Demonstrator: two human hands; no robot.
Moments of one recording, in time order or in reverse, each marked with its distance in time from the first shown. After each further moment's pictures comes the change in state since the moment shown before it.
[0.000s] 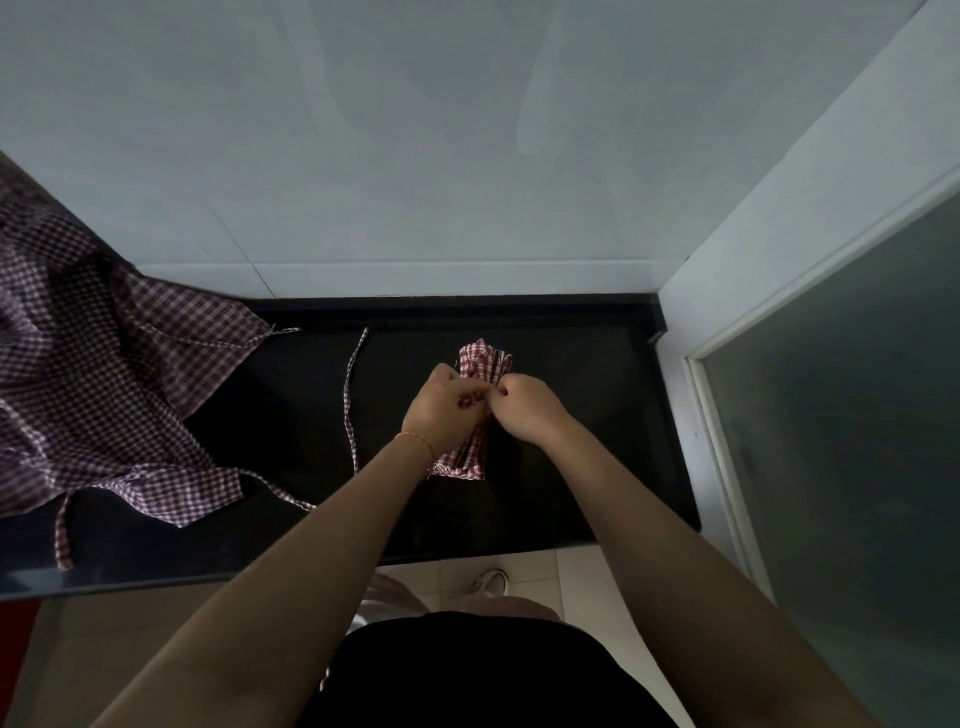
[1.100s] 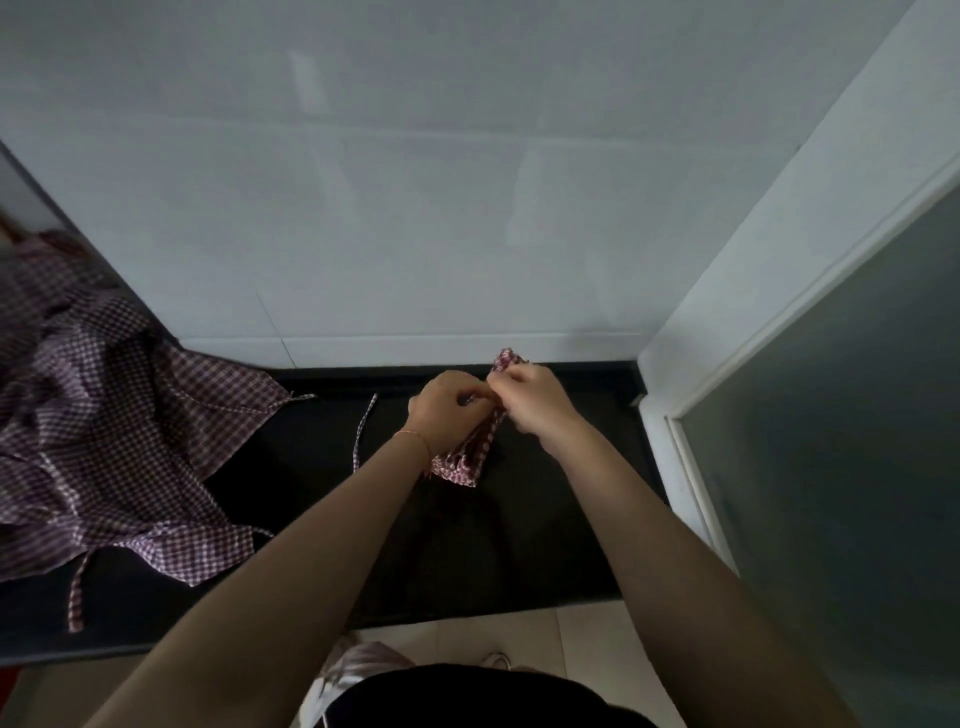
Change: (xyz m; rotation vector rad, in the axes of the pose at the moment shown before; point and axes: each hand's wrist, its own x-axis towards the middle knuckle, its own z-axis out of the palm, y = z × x) left_hand 0.005 0.067 -0.064 -0.052 0.030 0.043; right_hand -0.042 -0.063 -0.064 0.424 0.180 -0.057
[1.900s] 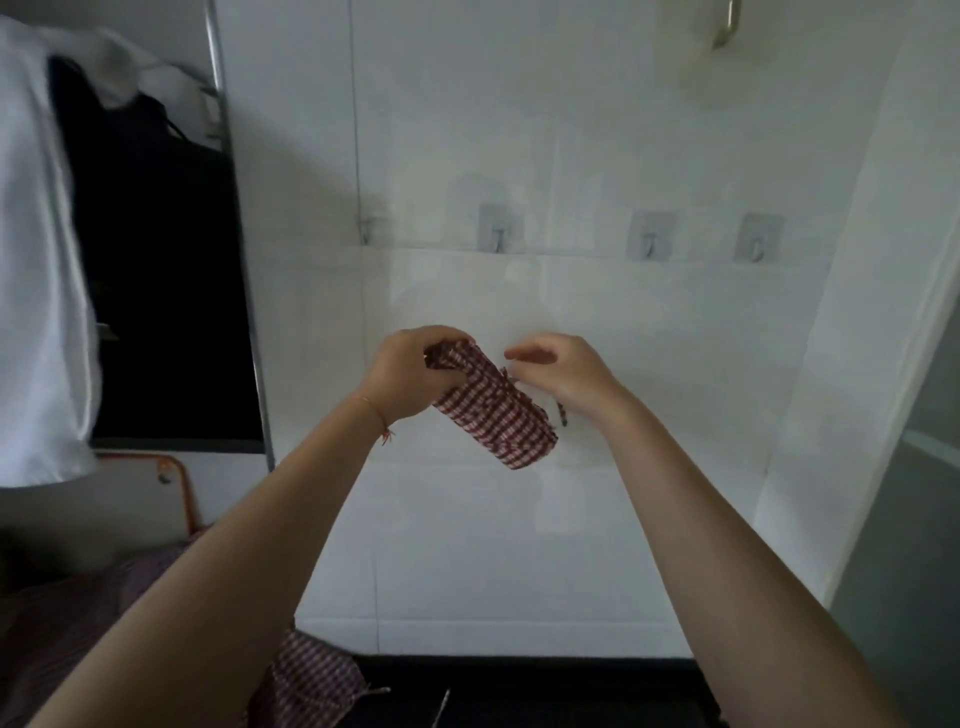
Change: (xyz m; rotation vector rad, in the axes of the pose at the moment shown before) left_hand -0.050 0.196 -0.341 0.209 0.624 0.643; right_hand -0.084 -0.319 -0.093 -0.151 0.244 -0.865
